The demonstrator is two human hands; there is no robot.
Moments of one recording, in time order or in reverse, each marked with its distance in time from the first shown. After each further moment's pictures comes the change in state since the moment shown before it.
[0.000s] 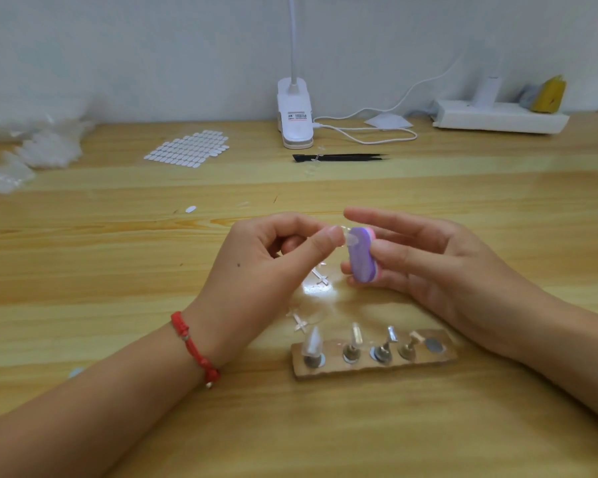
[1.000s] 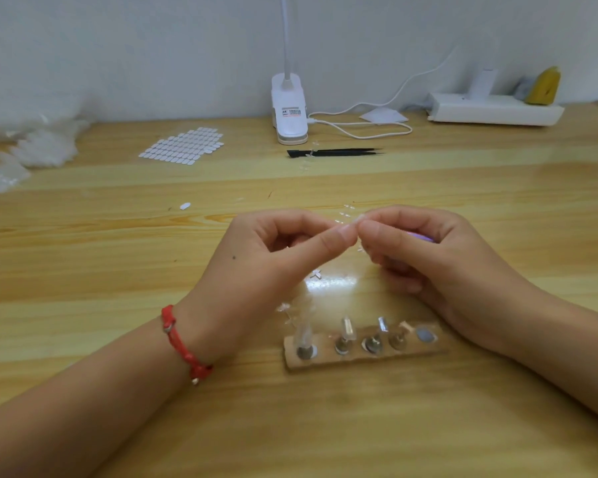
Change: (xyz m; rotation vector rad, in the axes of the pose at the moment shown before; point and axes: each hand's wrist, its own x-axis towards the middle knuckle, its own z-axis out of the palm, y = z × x) left_hand -0.006 0.014 0.000 -0.035 -0.160 -0.012; right_hand -0.003 -0.002 0.006 -0.234 0.071 -0.074
